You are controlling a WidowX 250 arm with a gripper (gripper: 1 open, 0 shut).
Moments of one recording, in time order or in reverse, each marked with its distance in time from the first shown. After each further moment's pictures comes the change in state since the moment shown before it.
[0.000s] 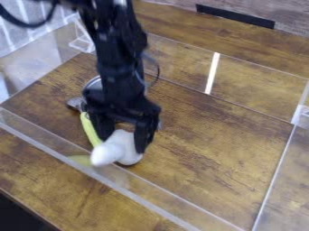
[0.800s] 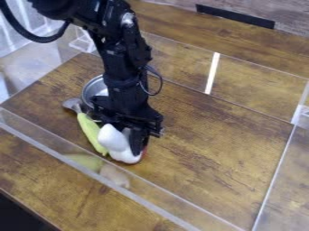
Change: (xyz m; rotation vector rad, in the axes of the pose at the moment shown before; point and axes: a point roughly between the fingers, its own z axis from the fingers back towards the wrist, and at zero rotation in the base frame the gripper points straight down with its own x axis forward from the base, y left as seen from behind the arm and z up) arm 0.014 0.001 -0.018 0.006 -0.003 -0.053
